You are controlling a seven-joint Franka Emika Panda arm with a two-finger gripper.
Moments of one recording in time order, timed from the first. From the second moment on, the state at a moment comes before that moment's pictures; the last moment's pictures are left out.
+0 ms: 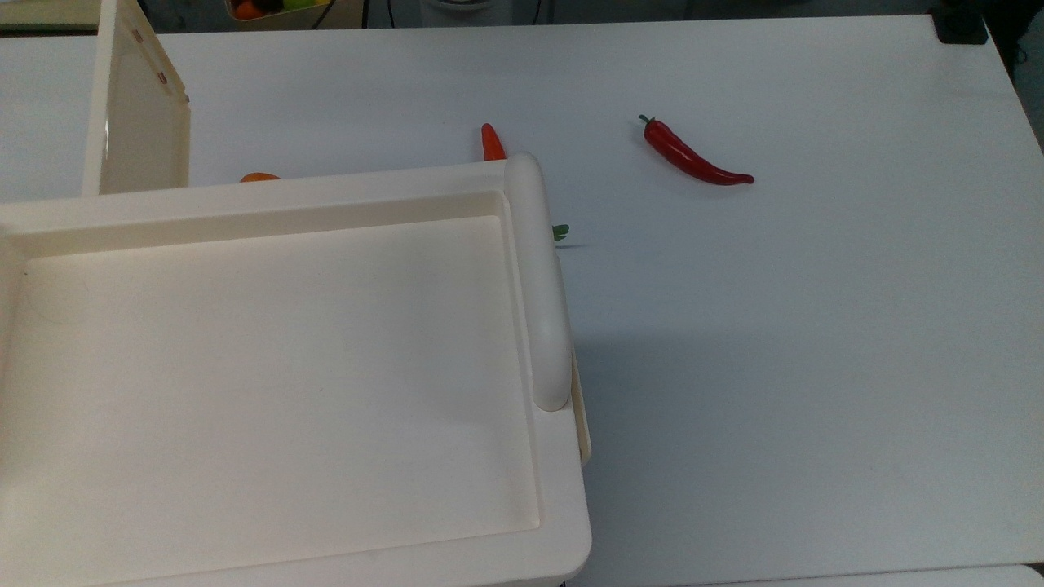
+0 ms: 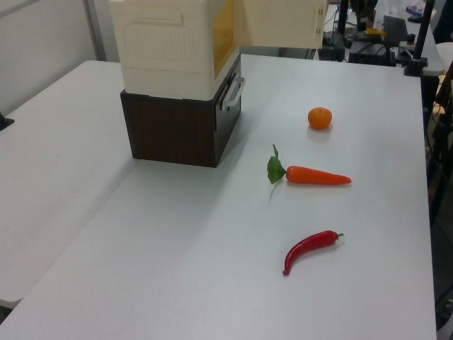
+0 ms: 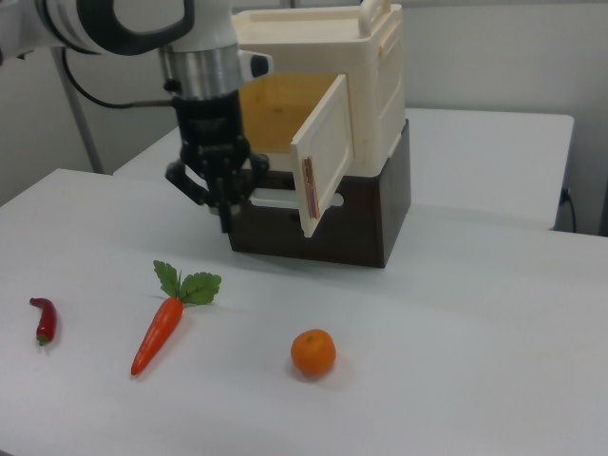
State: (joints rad) arm -0.01 0.01 -0.26 -1.52 -0.06 1.42 -0.93
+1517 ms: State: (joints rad) arm -0.01 0.24 -0.41 -1.46 0.12 2.06 -1.63
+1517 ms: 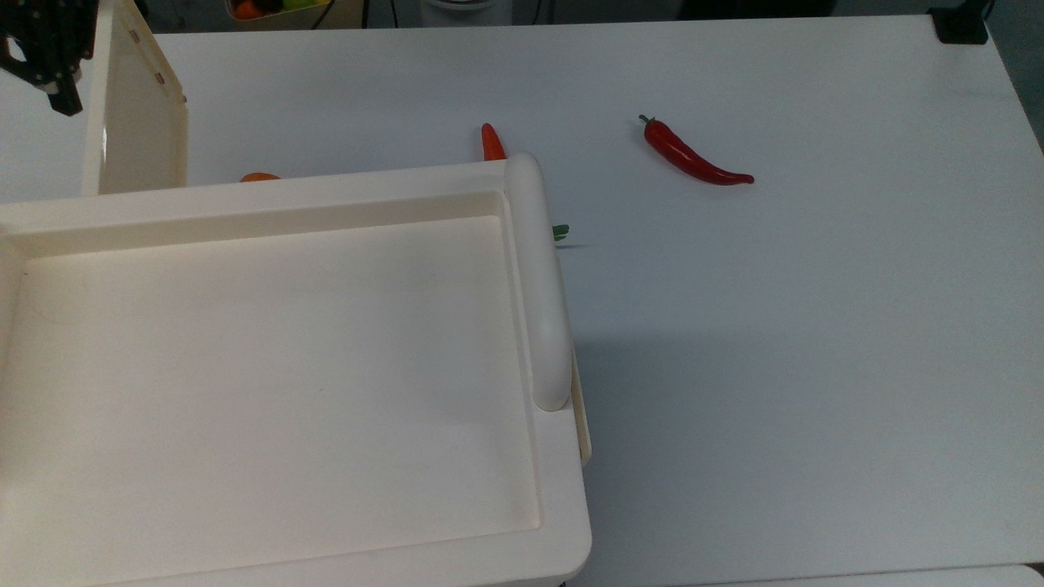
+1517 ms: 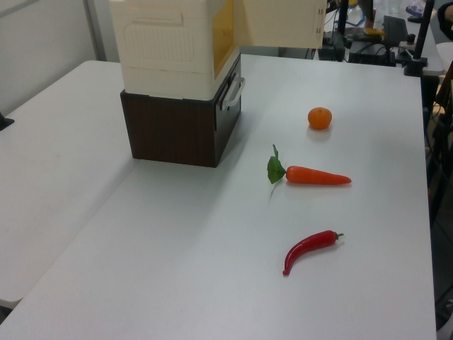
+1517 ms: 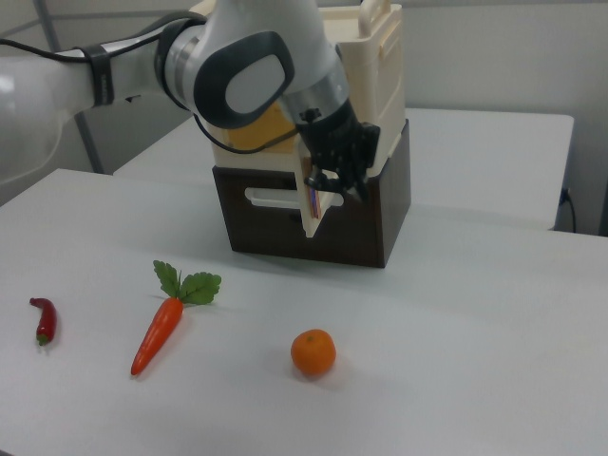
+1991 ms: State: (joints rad) arm 0.06 0.24 -0.38 -1.46 0.14 1.99 -1.50
